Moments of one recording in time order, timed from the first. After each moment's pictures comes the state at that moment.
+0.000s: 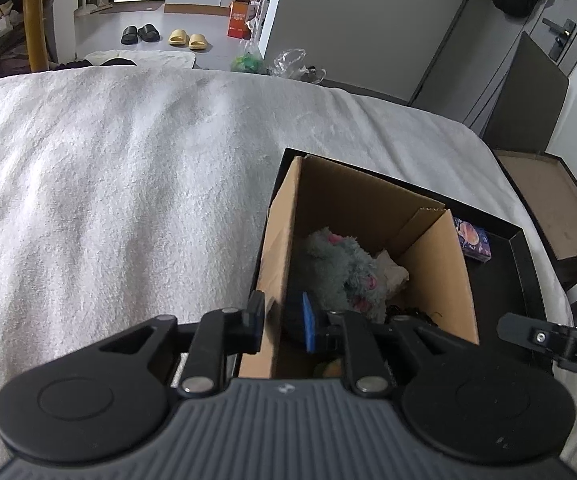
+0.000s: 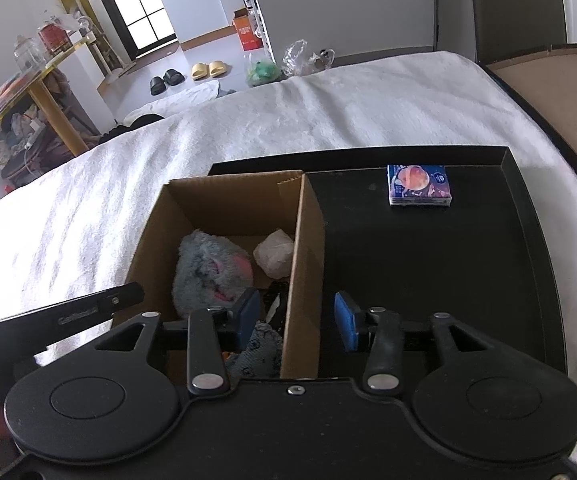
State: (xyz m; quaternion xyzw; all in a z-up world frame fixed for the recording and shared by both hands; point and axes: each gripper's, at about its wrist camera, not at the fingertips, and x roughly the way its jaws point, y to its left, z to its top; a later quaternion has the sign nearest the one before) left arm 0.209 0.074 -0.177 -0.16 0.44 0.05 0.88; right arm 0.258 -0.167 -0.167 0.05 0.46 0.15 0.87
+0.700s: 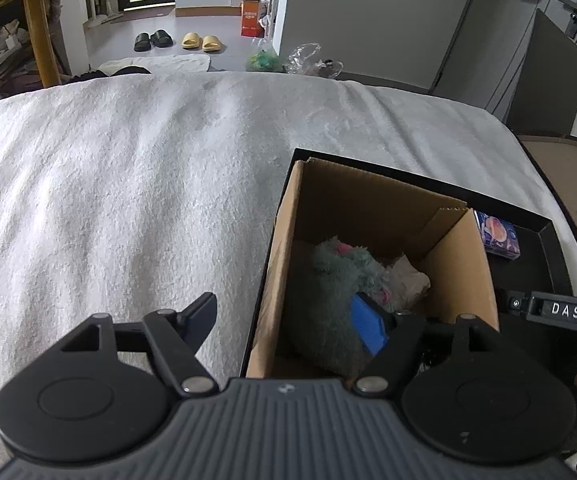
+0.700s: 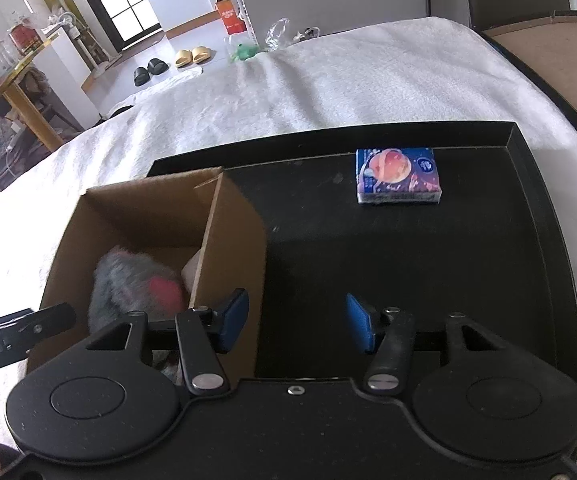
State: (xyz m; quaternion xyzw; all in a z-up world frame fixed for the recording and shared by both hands) left arm 0.233 0.057 -0.183 -0.11 0.46 0.08 0.88; right arm 0.323 -0.195 -0.223 0.06 0.49 0.15 0.86
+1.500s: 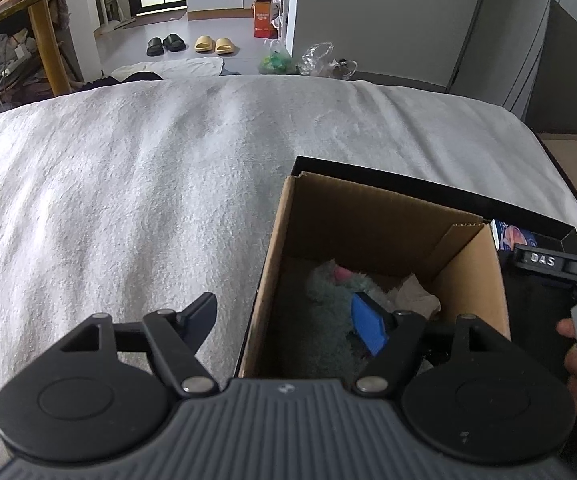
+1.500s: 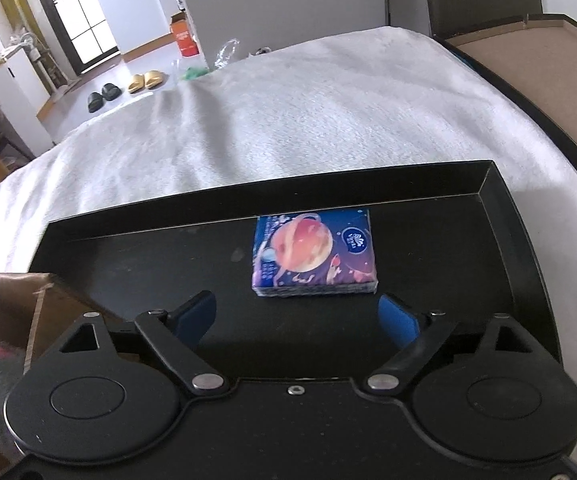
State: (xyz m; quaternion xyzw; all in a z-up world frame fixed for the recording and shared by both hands) left arm 0.263 0.042 -0.188 -0.09 0.46 0.11 0.88; right arm 0.405 -0.225 -0.270 0.05 0.46 0.09 0.88
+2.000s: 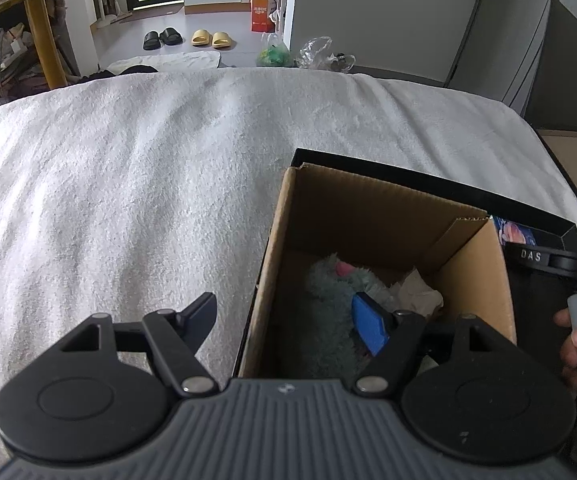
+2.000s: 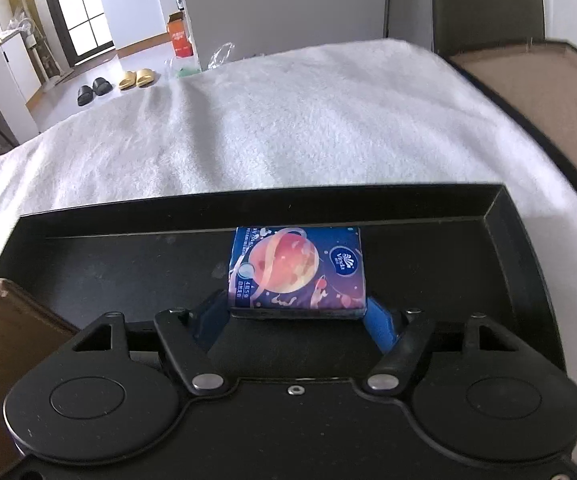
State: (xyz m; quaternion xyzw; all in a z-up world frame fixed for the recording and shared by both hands) left arm 0.265 0.044 -0.196 -0.09 0.47 0.11 0.87; right arm 0.415 -0.216 -0.279 0.01 0.45 0.08 0.89
